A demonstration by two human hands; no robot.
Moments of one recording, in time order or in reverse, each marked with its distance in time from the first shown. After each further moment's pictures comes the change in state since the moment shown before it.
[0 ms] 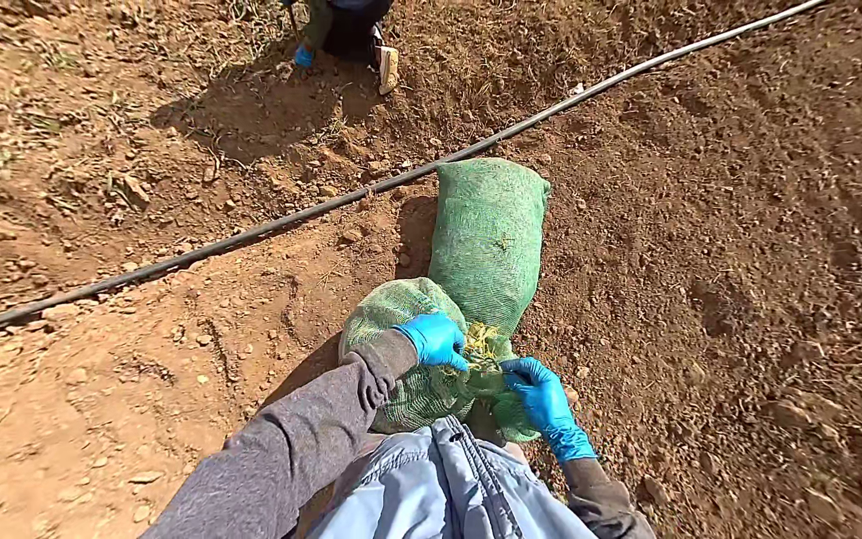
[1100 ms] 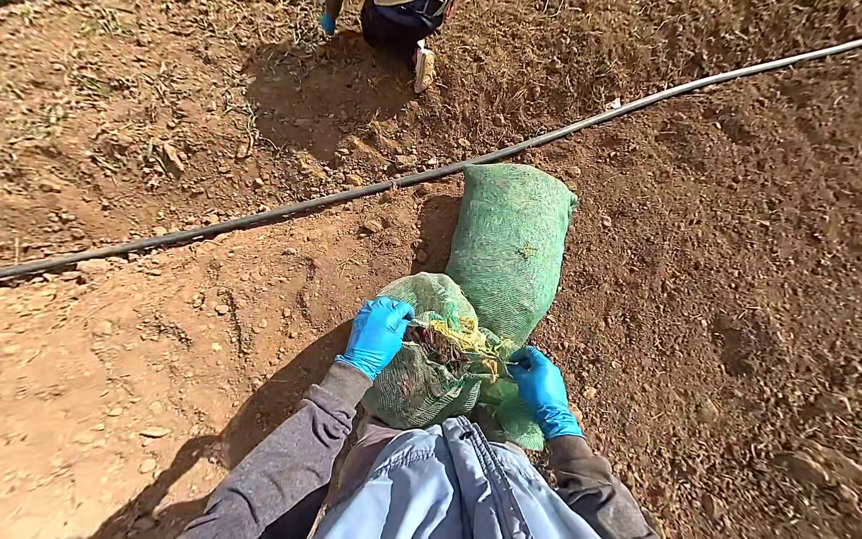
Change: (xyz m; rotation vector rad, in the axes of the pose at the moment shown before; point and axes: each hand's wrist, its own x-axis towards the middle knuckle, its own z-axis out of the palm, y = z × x) left_hand -0.059 -0.102 0.084 -0.104 1.046 -0.288; right_hand 0.043 -0.029 0.025 -0.441 -0.011 0.212
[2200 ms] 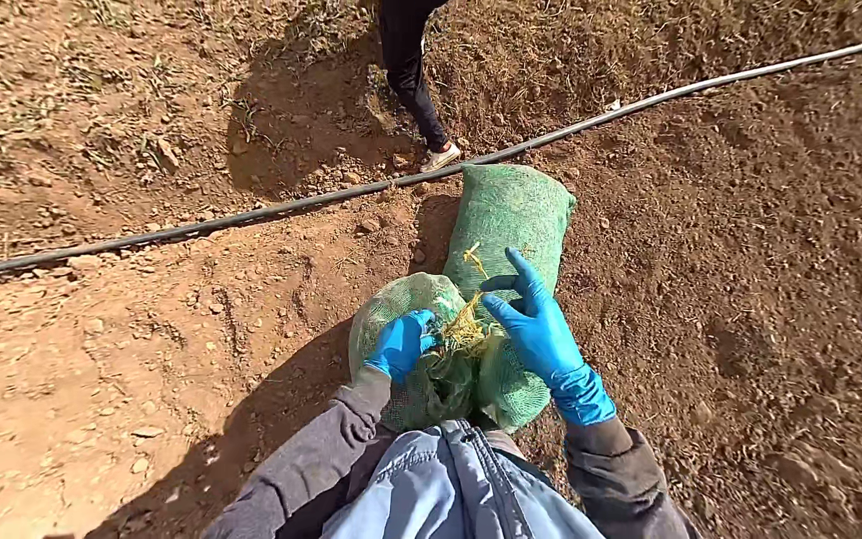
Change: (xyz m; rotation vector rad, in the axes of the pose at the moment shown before) left_hand 0.014 0.040 0.017 -0.155 -0.411 -0.220; right_hand -0.043 -0.156 -0.102 0.396 -0.077 -0.509
